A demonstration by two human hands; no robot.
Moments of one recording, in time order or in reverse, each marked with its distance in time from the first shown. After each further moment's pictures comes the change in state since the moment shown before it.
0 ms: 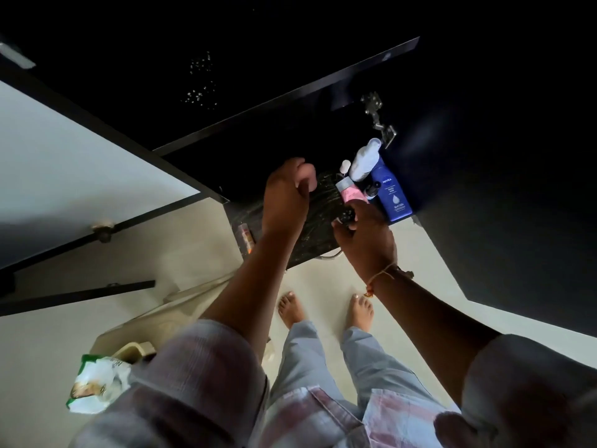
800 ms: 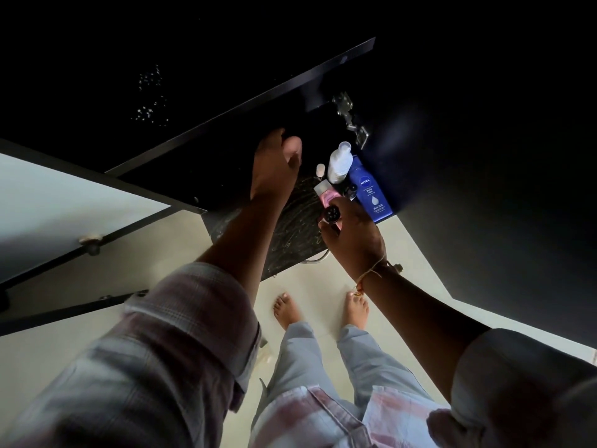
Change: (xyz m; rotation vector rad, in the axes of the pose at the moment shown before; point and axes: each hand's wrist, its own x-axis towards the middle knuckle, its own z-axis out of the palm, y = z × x) left_hand 0.066 0.011 0.038 0.063 -0.090 -0.060; right_hand 0.015 0.012 -0.012 -0.037 0.016 -0.081
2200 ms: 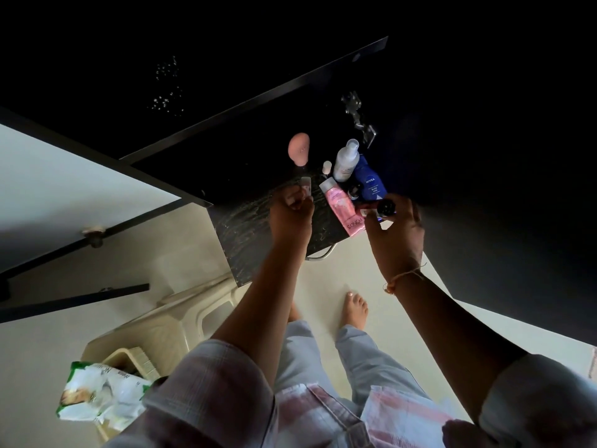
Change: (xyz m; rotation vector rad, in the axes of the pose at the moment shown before) left_hand -0.089 -0.013 0.034 -0.724 0.061 -0.434; right_hand -0.009 0.029 -0.035 0.138 0.257 0.227
